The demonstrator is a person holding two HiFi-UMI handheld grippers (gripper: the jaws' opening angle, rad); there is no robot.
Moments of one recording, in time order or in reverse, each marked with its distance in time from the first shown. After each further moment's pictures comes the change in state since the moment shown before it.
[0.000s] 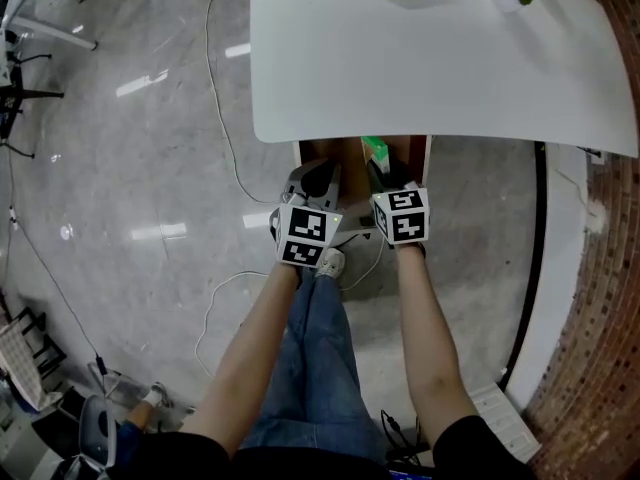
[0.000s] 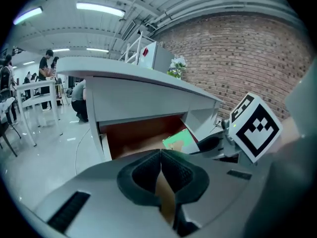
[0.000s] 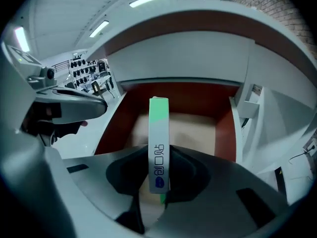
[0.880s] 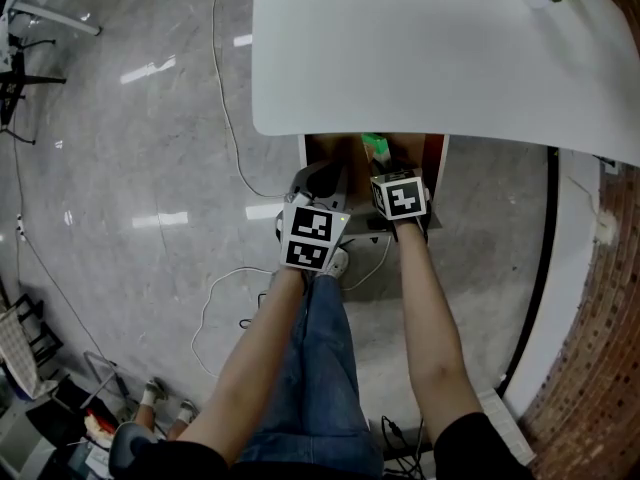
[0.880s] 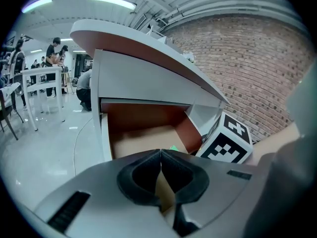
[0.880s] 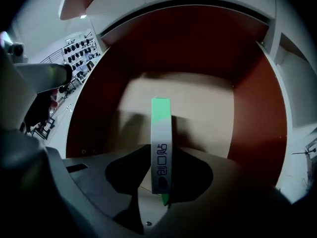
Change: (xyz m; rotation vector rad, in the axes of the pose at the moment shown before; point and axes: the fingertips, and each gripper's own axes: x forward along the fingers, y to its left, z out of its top) left arm 0.018 0.002 -0.034 -0.105 0.043 0.006; right arm 0.071 -0.012 -0.064 -0.012 0.266 0.003
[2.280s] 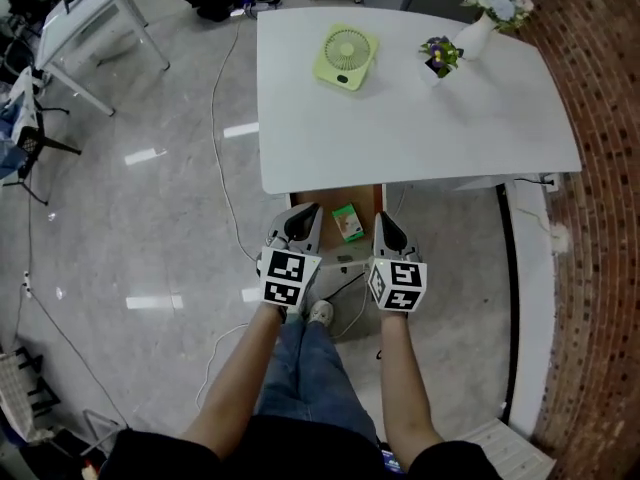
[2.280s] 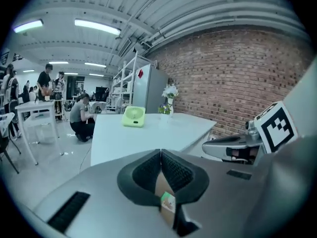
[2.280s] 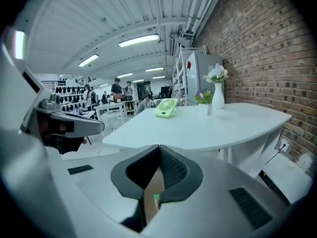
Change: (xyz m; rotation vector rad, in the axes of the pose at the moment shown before) left arm -0.160 -0.060 0.185 0.148 -0.183 -0.035; right arm -0.337 0.015 0.102 0.181 -0.644 -0.194
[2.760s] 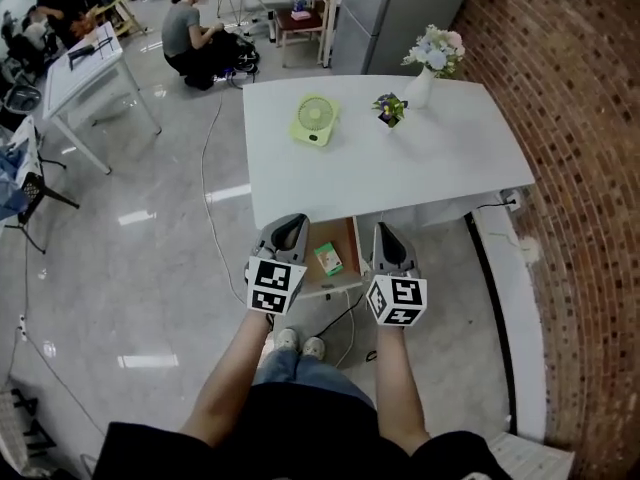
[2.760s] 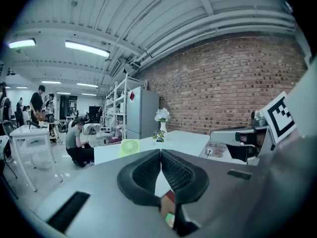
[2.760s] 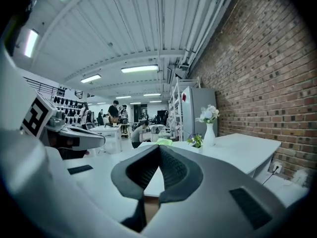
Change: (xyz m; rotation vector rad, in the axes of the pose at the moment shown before) left arm -0.081 -0.027 0.132 0.134 -0.172 -0.026; right arm -0.120 0.006 0.145 -0.011 -0.292 -0.049
